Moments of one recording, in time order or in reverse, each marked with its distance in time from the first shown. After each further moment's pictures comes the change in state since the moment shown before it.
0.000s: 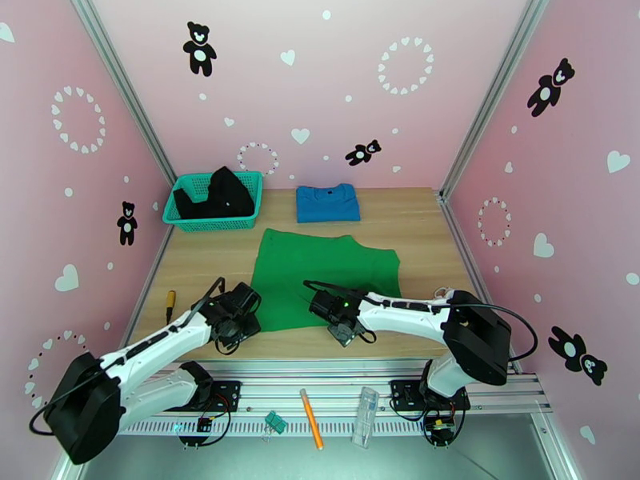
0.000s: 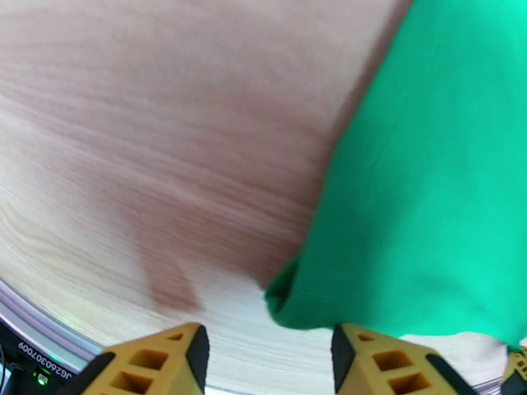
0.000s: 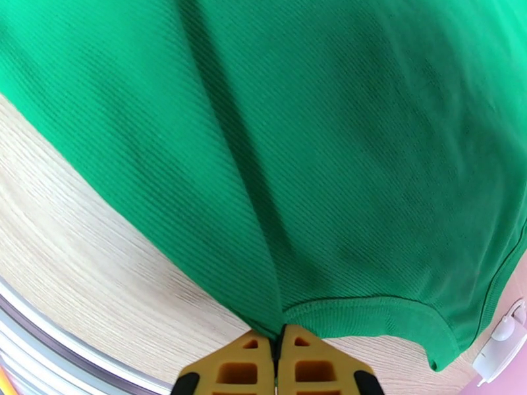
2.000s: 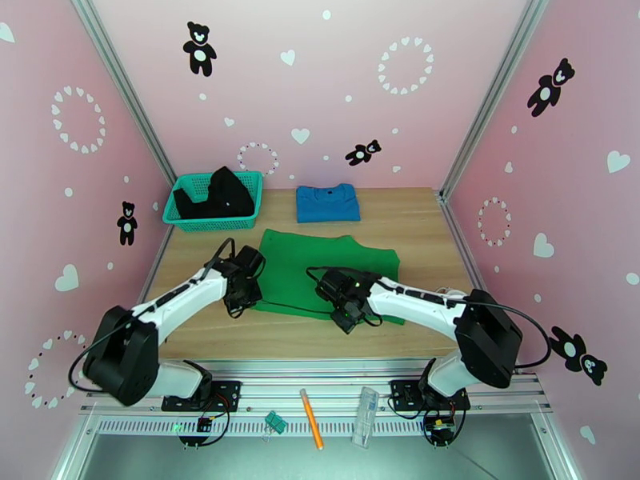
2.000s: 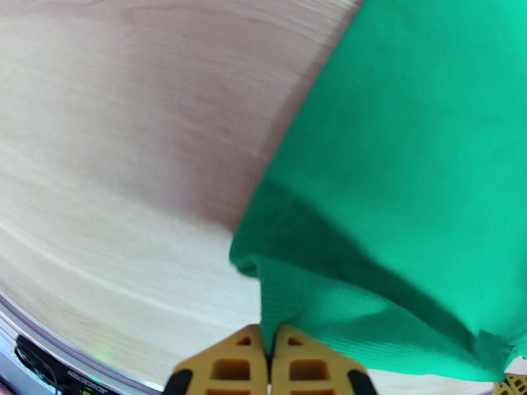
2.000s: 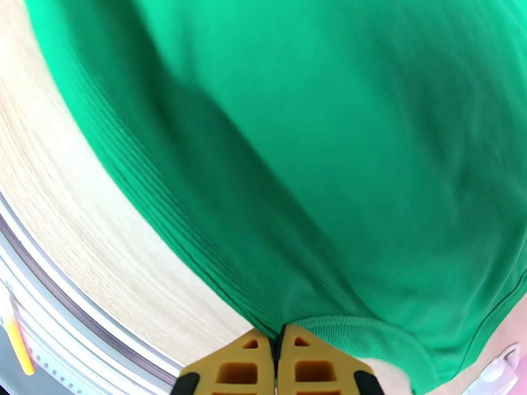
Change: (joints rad) left arm 0.171 0.397 0.376 -0.082 0.002 0.293; right arm -0.174 -0.021 0.093 -0.025 -0.196 -0.275
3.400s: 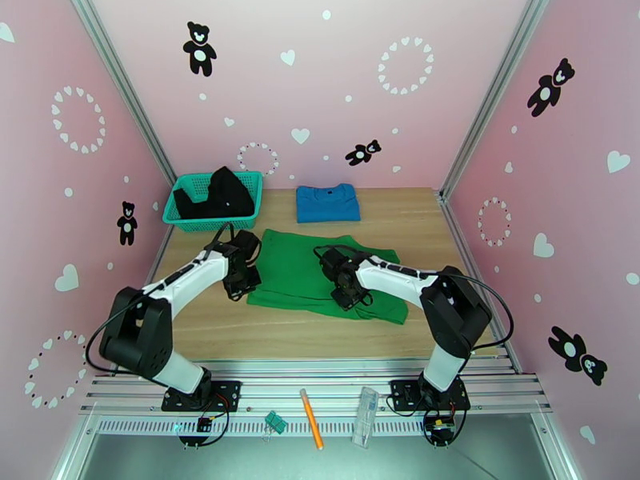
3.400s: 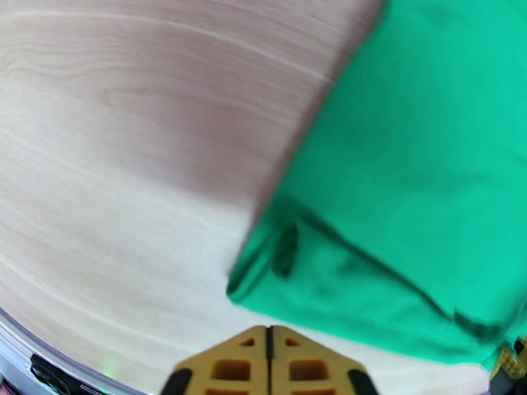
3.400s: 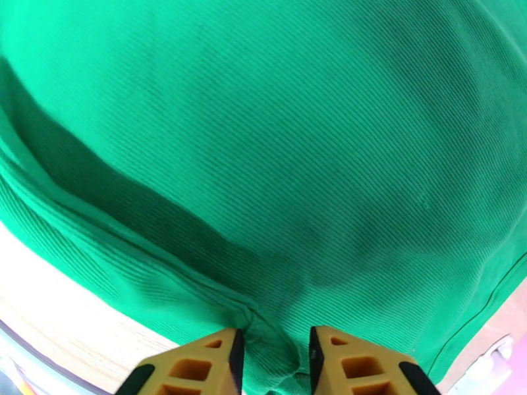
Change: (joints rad) left arm 0.078 0.072 0.126 -0.035 0.055 0.098; right arm -0.141 0.195 0.137 -0.018 0.072 0.072
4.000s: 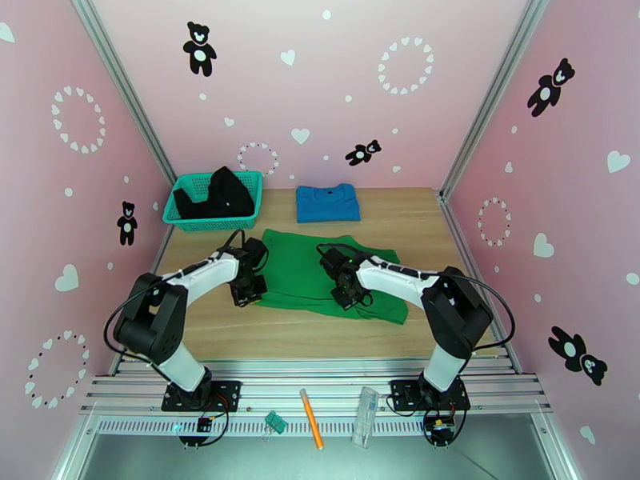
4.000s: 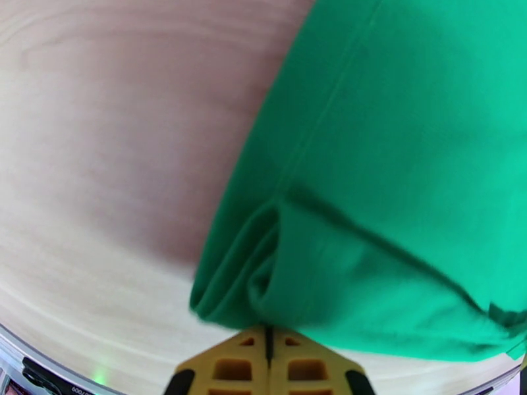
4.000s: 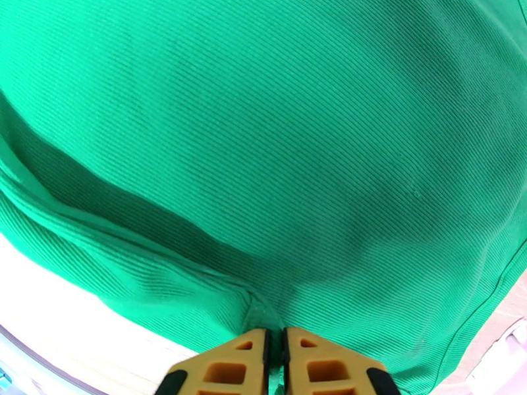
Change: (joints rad) left arm -0.026 0.164 -0.007 0.066 0.053 0.018; right arm 0.000 -0.007 -0.007 0.004 0.002 0.070
